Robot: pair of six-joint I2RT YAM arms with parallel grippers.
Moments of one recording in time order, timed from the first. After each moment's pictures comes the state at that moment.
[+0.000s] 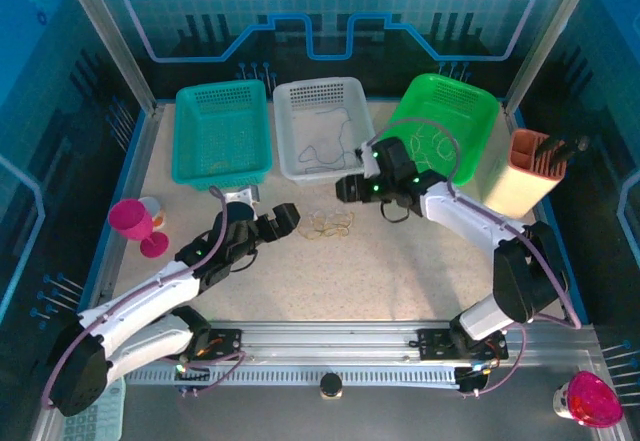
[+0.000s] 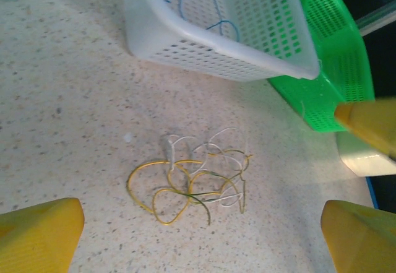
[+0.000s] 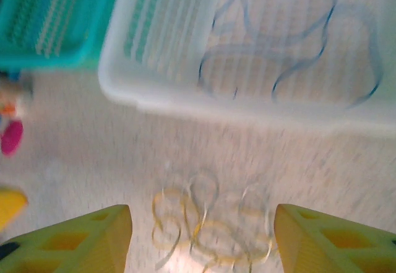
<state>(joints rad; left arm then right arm) -0.58 0.96 0.48 -0.05 -0.08 -0.89 0.54 1.52 1.06 -0.37 -0.27 0.37</state>
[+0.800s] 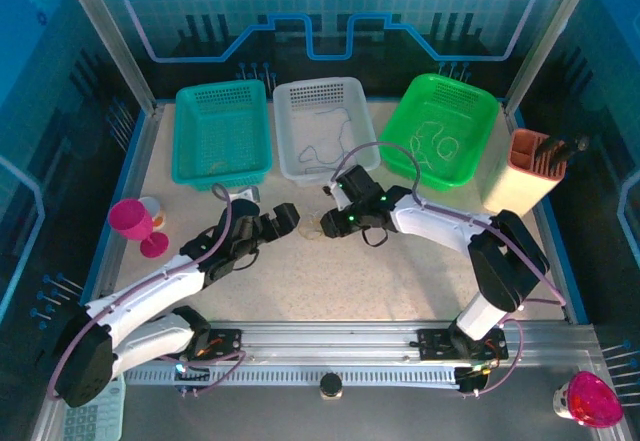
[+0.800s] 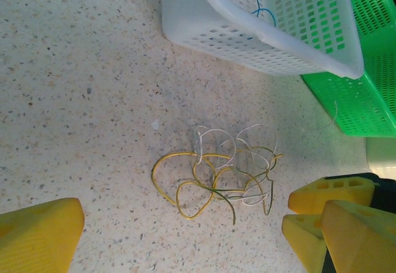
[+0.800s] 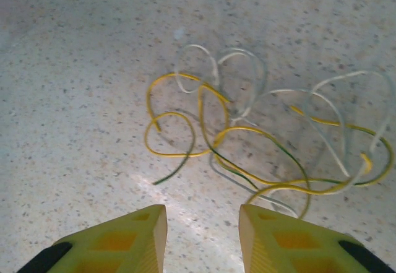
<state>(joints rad) -0.57 1.02 0.51 -0.11 -0.09 -0.93 0.73 1.63 1.06 -0.42 -0.21 0.30</state>
